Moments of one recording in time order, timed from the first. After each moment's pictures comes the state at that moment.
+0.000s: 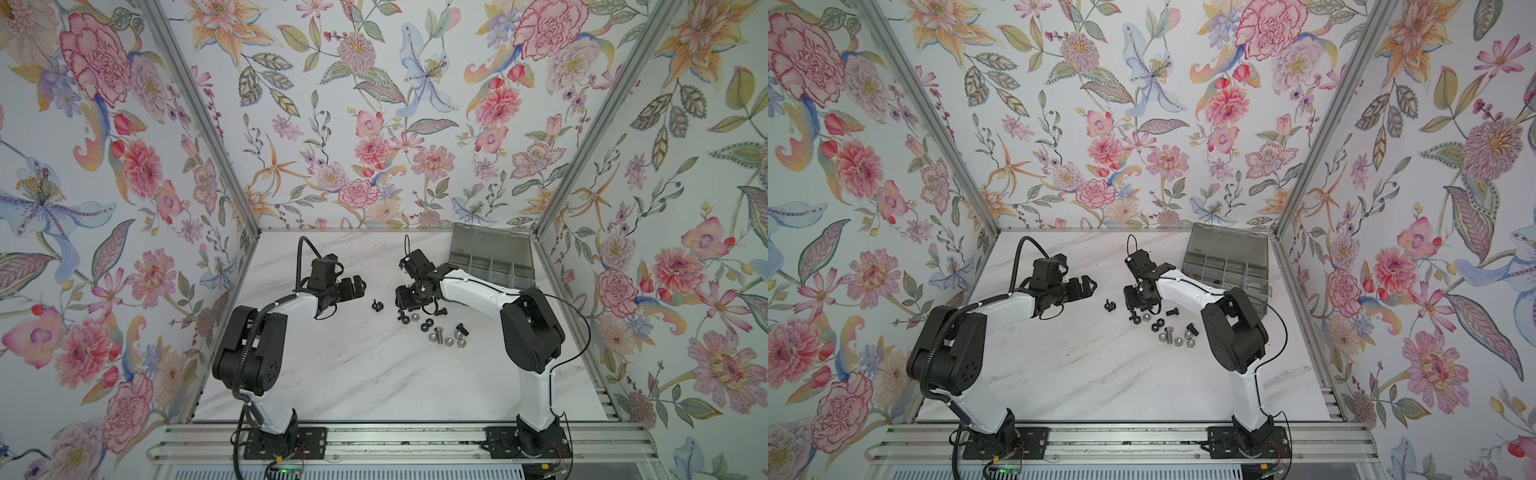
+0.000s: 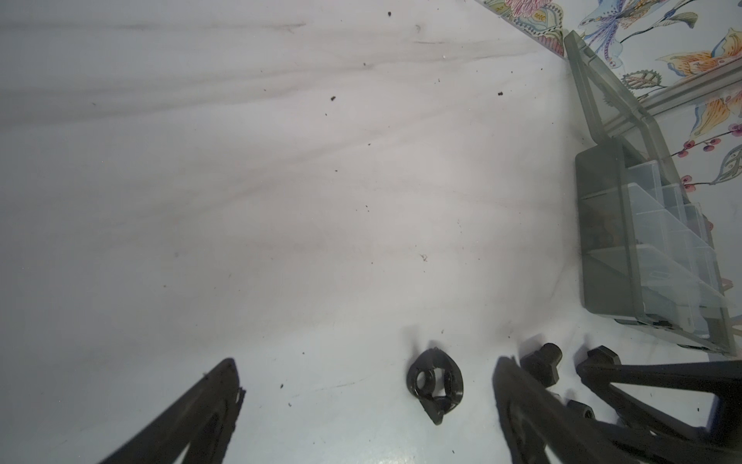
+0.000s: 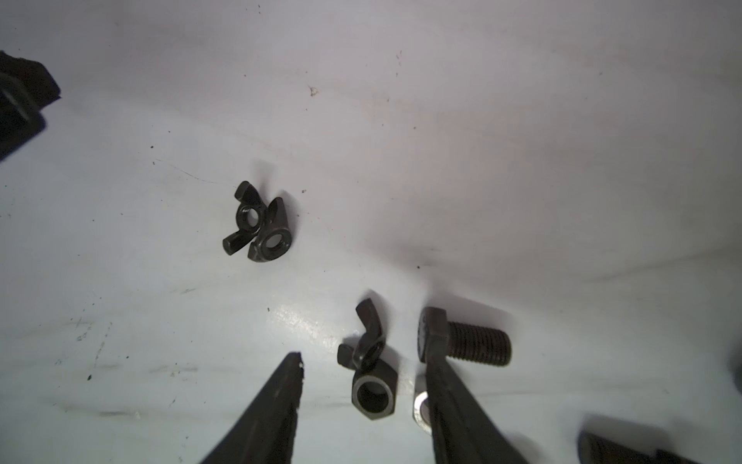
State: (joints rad) left arm -0.25 1.73 0.96 0.00 0.26 -0.46; right arm 0.68 2.03 1.54 -0.63 -0.10 0.36
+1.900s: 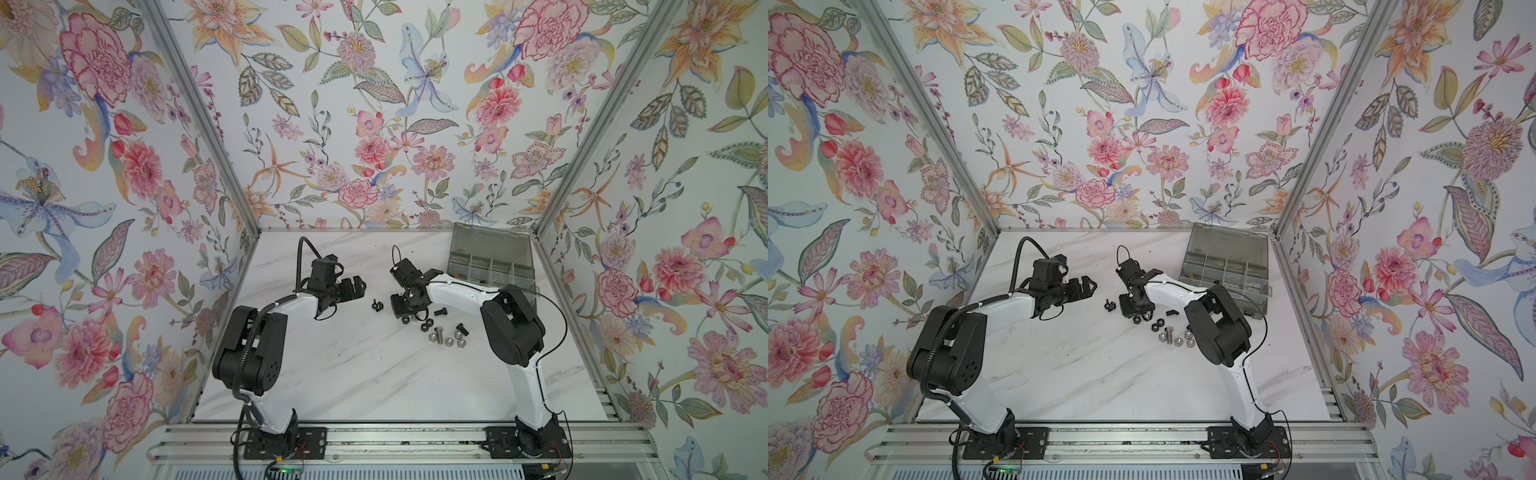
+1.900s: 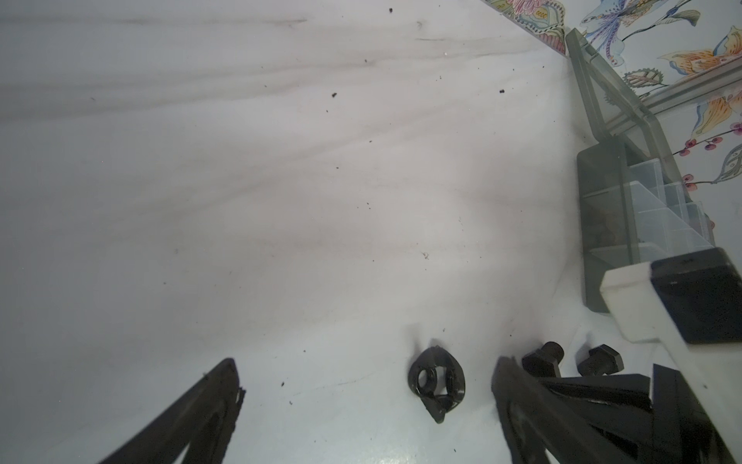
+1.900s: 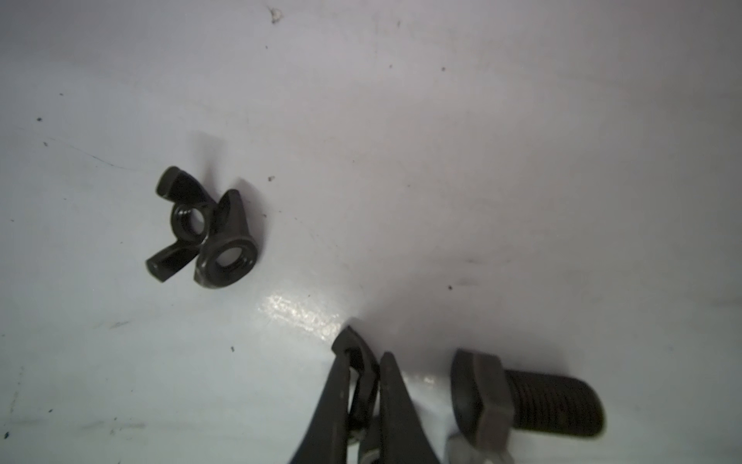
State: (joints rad) left arm -0.25 1.73 0.95 0.00 0.26 -0.46; right arm 0.72 2.14 1.58 -0.64 -0.06 0.40
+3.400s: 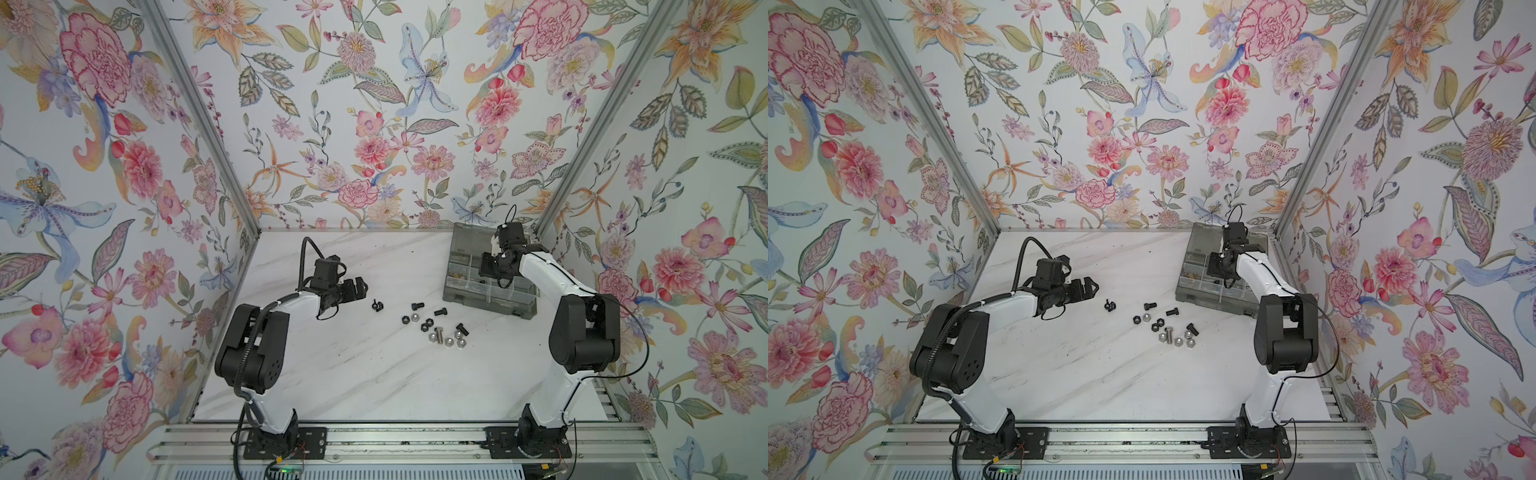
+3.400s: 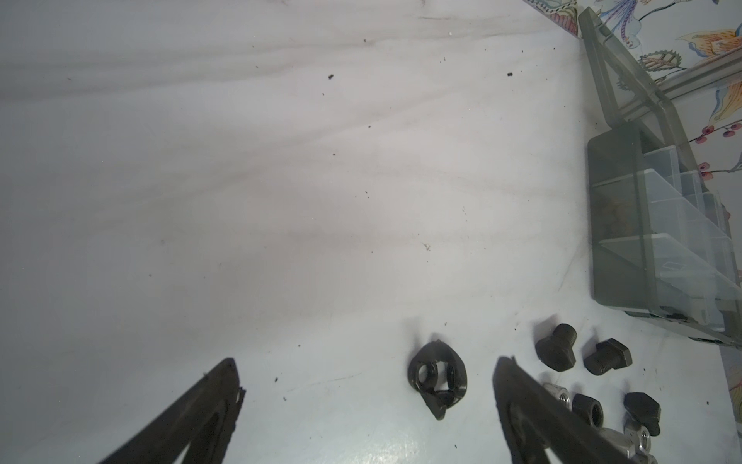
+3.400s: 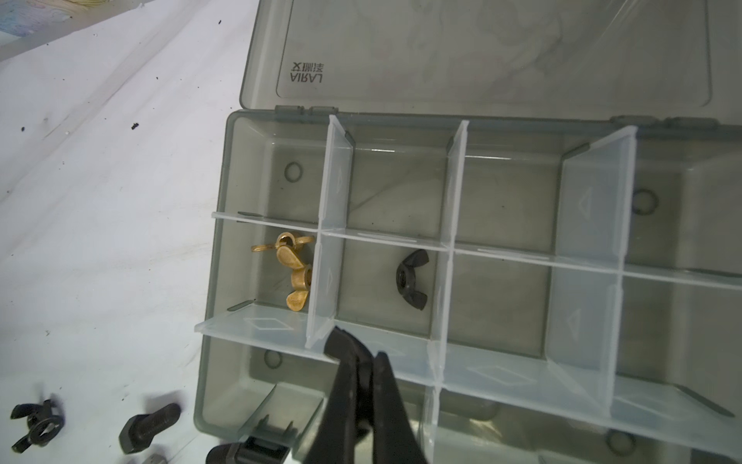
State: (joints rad) left arm -0.27 1.75 0.98 -0.04 0.24 -0.45; right arm 0.09 1.86 1.48 -0.65 -0.05 0.26
